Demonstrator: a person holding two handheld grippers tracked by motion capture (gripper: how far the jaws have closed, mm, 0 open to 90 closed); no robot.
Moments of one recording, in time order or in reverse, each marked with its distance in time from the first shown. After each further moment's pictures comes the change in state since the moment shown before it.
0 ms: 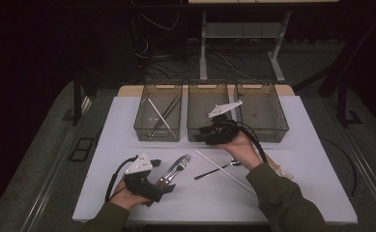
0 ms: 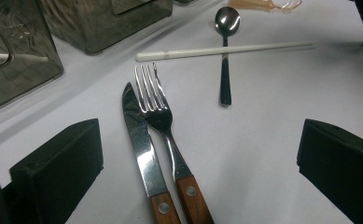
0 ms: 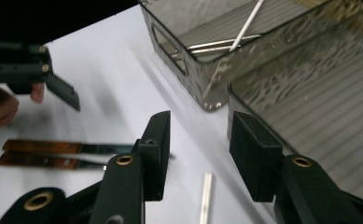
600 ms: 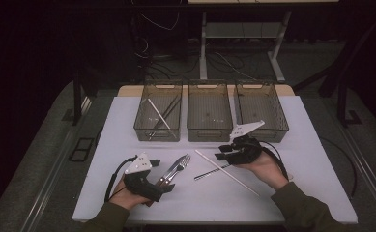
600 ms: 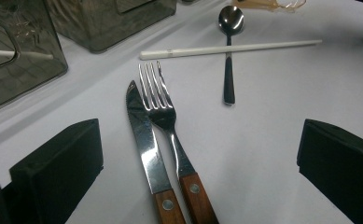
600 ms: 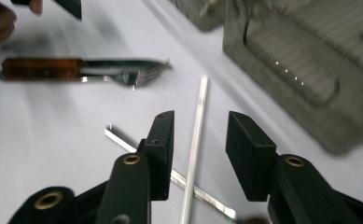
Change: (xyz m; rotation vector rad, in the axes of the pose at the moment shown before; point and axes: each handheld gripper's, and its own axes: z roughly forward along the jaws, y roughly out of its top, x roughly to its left) left arm 0.001 -0.001 -0.001 0.010 0.011 -0.002; right arm 0.004 -0.065 -0.040 0.076 -0.039 -0.024
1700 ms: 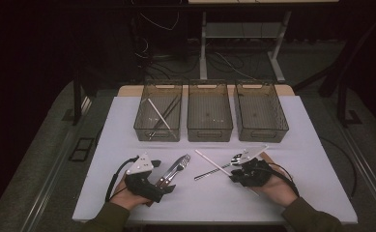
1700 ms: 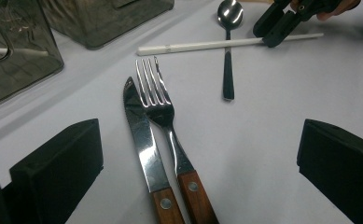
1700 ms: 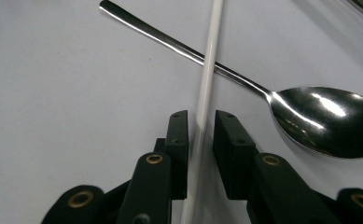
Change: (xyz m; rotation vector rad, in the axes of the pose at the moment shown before) left arm -0.002 0.000 0.002 0.014 -0.003 0.013; right arm 0.014 -0.063 -0.001 0.175 -0.038 -0.030
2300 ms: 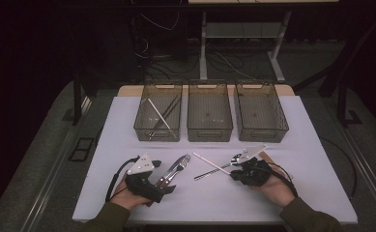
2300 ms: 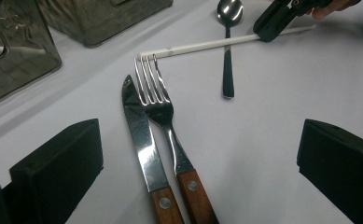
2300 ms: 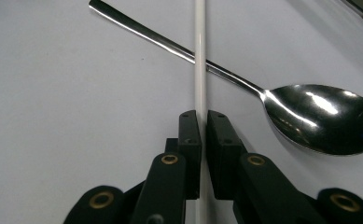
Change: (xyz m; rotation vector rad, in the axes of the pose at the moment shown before) left arm 0.000 0.000 0.001 0.010 0.001 0.002; right arm 0.001 0.002 0.001 0.012 -0.030 0.014
